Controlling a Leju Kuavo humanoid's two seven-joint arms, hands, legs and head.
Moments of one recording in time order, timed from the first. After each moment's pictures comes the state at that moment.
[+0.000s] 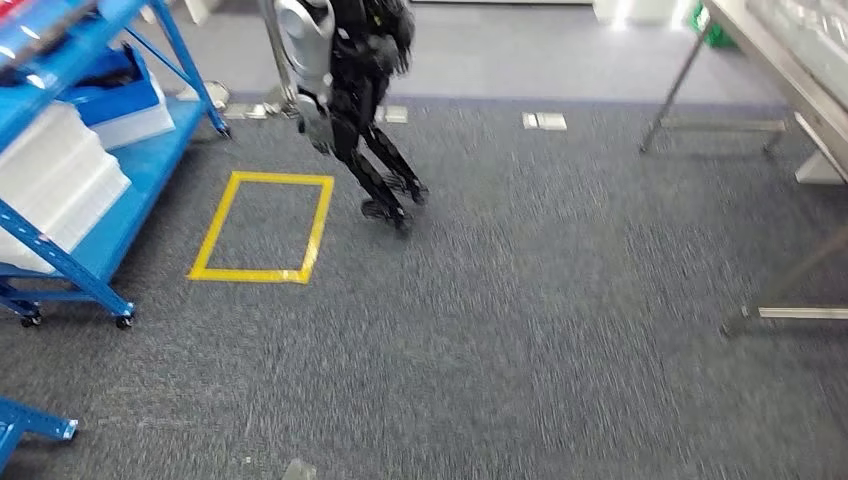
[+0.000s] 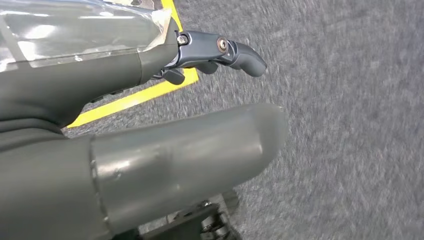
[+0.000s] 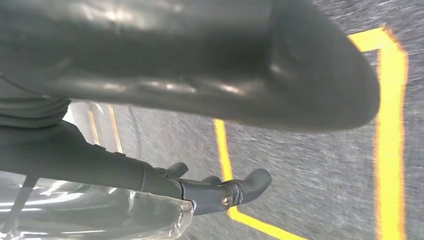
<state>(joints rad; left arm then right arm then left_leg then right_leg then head) -0.15 -0.28 0.73 -0.22 -0.88 0.47 -0.41 -0.10 0.14 -1.26 -0.20 1.48 -0.36 0.05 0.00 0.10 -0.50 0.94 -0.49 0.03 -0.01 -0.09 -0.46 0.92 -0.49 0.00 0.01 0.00</state>
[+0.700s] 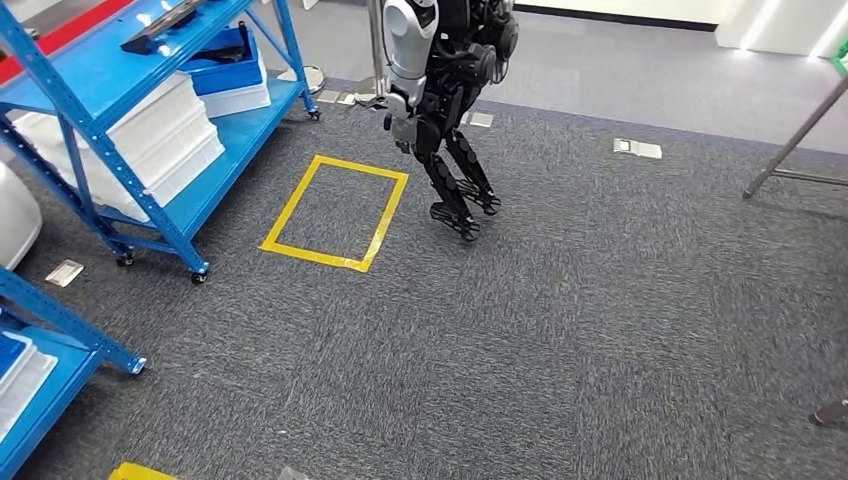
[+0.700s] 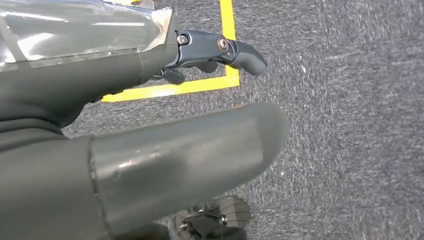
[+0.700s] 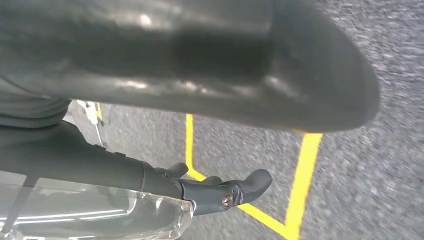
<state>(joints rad) -0.12 -0.26 0.73 -0.22 -0.87 0.48 -0.40 -0.10 0.14 -1.24 -0.20 1.49 -0.35 0.06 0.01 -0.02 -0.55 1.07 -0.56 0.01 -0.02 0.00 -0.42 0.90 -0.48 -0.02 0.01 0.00</state>
